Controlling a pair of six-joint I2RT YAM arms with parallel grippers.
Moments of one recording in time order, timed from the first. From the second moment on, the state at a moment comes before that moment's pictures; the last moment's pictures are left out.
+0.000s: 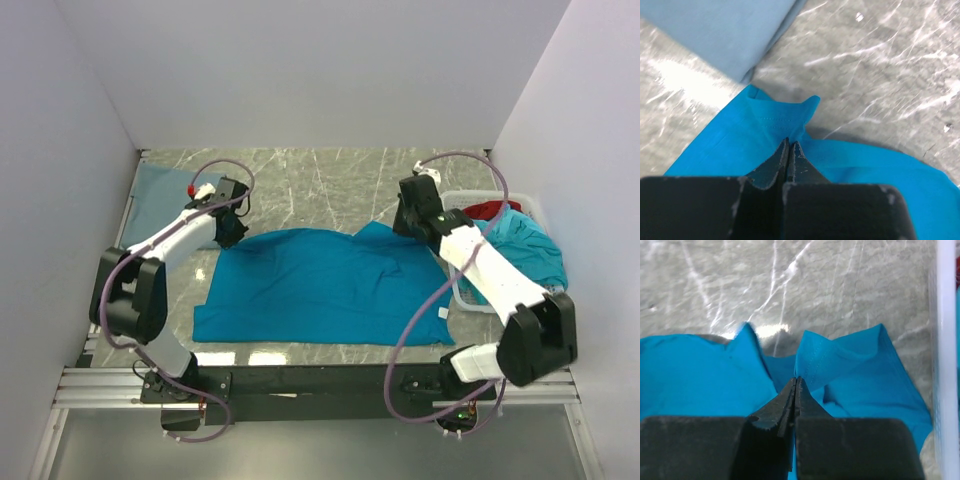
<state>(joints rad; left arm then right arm) -0.30 1.64 1.14 -0.59 -0.35 -0.95 0.36 1.40 1.09 -0.52 0.28 0.46</state>
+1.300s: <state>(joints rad) -0.40 1.26 0.82 -0.69 -0.51 -1.21 0.42 0.83 0.76 -0.73 0.15 0.49</state>
